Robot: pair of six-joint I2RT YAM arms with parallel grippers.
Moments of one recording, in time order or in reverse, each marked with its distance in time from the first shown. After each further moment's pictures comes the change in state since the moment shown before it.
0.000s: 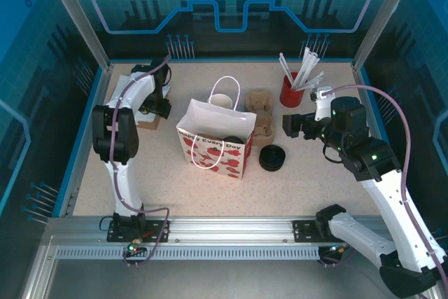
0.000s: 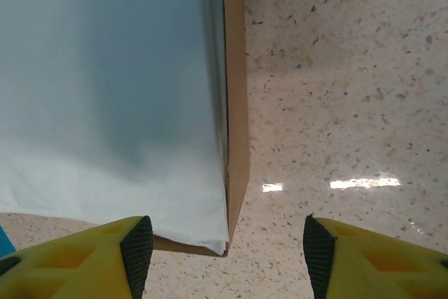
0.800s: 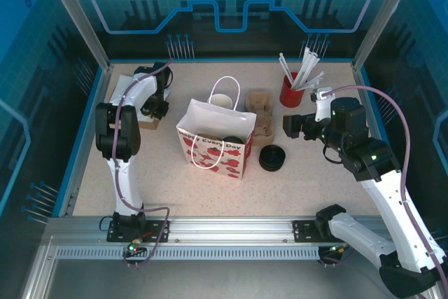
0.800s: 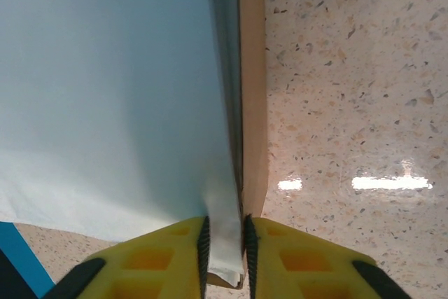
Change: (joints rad) left arm -0.002 0.043 0.001 -0.001 -0.051 0.008; right arm -0.006 -0.002 -0.006 -0.005 0.002 0.000
